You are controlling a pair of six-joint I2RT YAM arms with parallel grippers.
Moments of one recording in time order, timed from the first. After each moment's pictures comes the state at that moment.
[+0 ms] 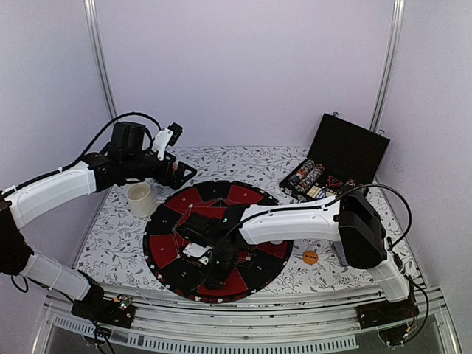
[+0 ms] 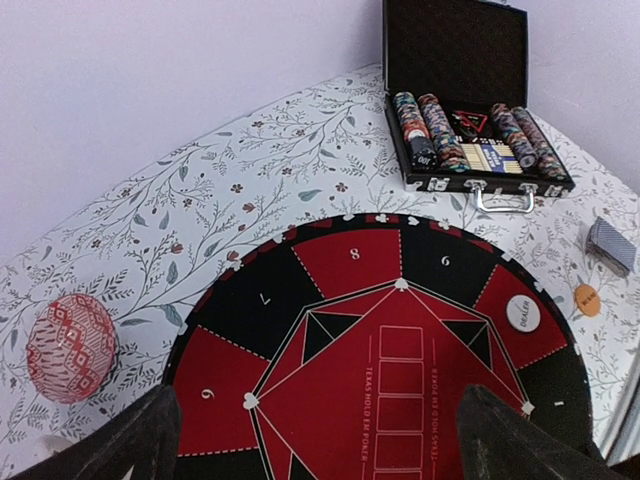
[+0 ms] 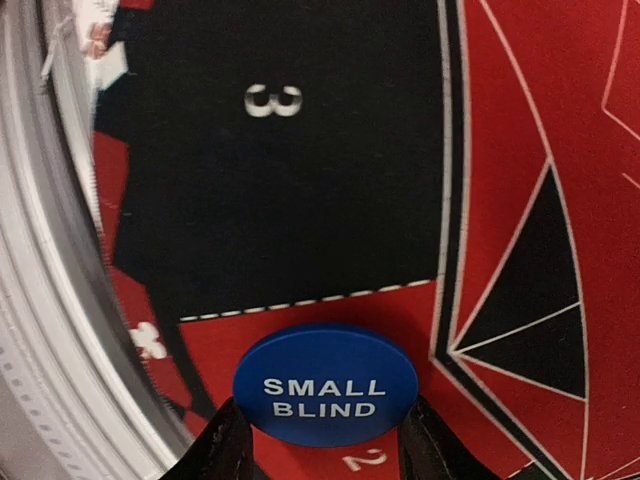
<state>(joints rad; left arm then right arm) -0.49 1.35 1.06 -0.23 0.20 0.07 1.26 2.32 1.89 -0.88 -0.15 0.13</state>
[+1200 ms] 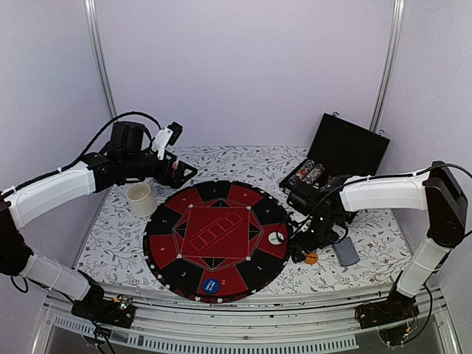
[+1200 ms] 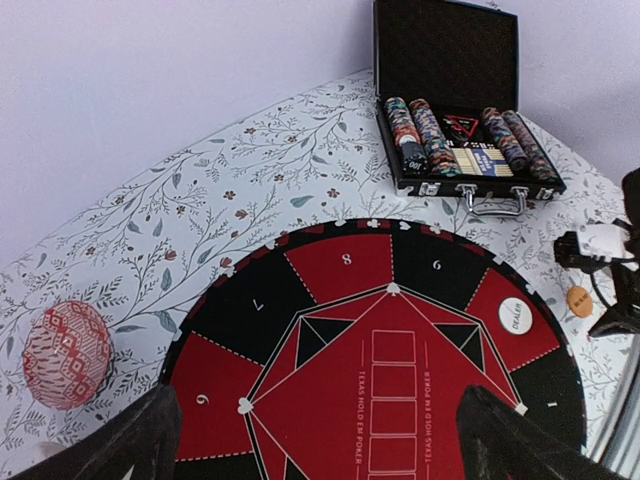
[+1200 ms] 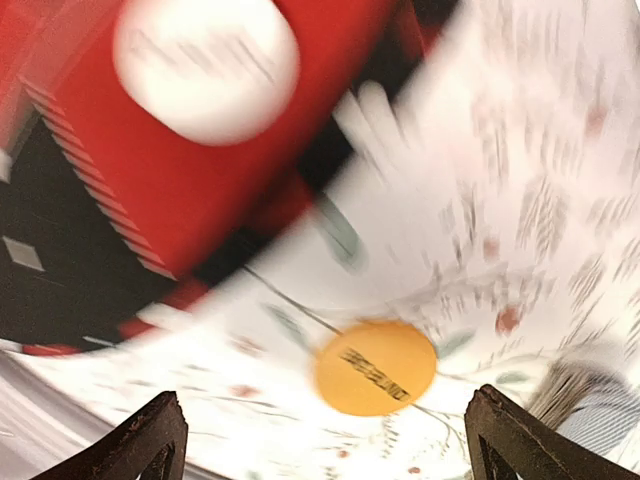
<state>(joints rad) -0.49 1.34 1.06 -0.22 0.22 0.08 0.84 1.69 1.11 -0.87 -0.01 0.30</state>
